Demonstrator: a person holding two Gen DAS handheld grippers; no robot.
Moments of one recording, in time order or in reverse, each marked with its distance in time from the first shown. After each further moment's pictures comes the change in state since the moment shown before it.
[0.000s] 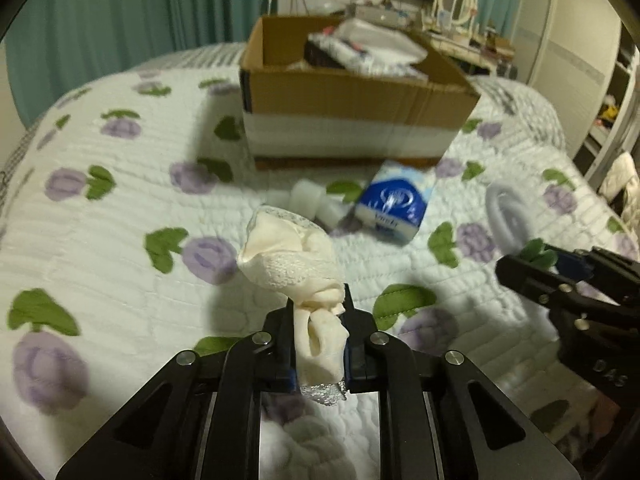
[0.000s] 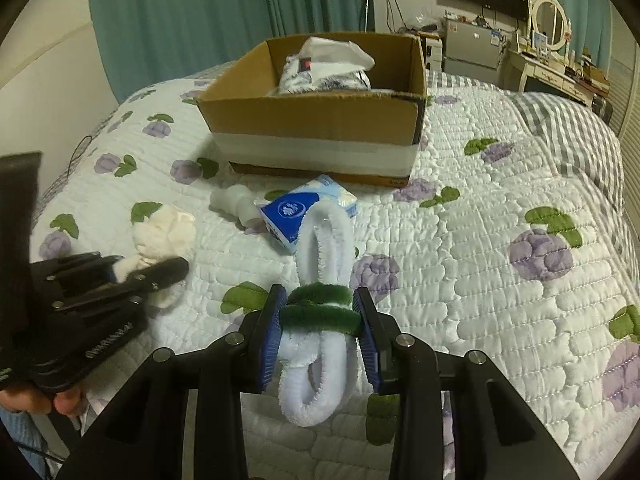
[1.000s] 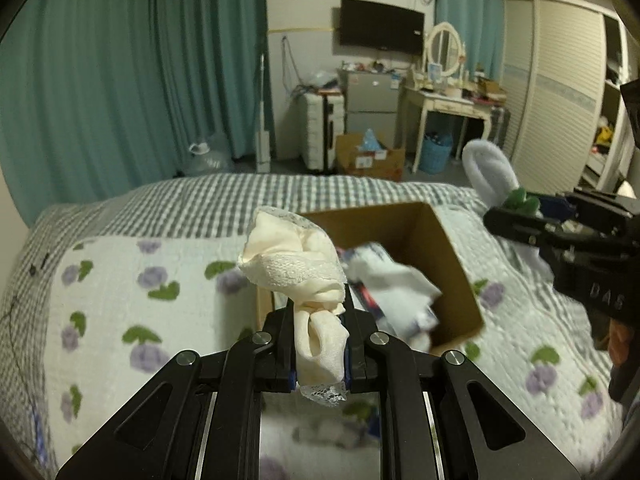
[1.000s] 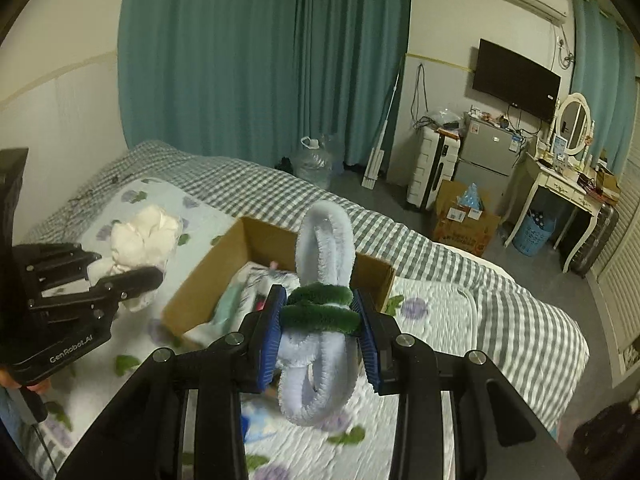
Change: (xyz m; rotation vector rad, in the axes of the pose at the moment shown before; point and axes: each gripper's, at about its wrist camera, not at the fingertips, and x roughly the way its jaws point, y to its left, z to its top) left arm -0.019 0.000 0.202 0.072 -0.193 0.025; right arm -0.033 -0.033 0.221 -0.215 -0.195 -0.022
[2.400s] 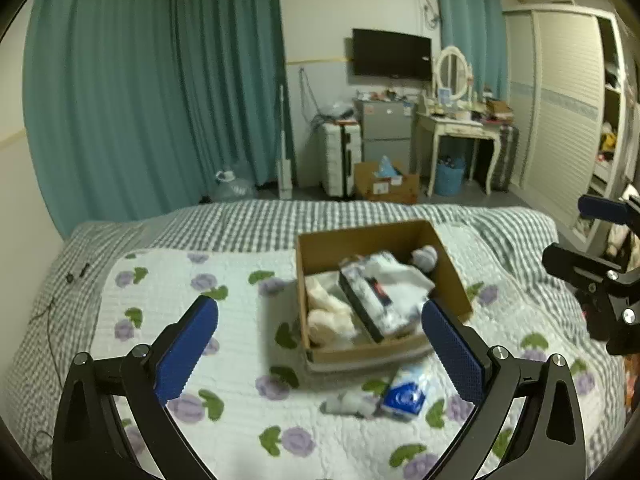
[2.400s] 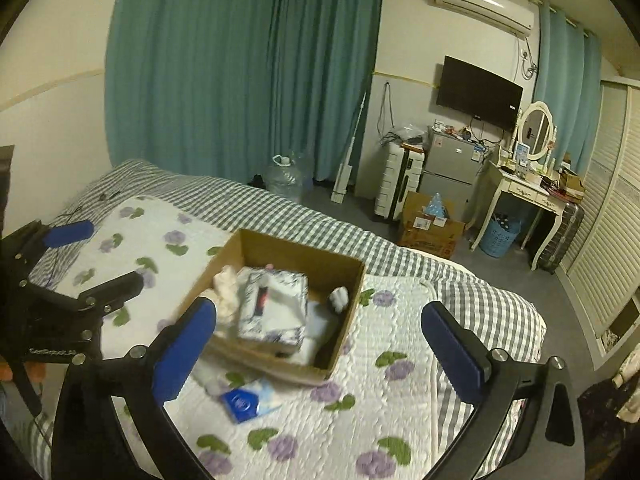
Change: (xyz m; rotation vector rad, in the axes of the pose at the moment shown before) left arm -0.095 0.006 -0.027 0.022 -0.108 0.075; right arm -0.104 0.027 -0.022 0.028 -0.074 -0.120
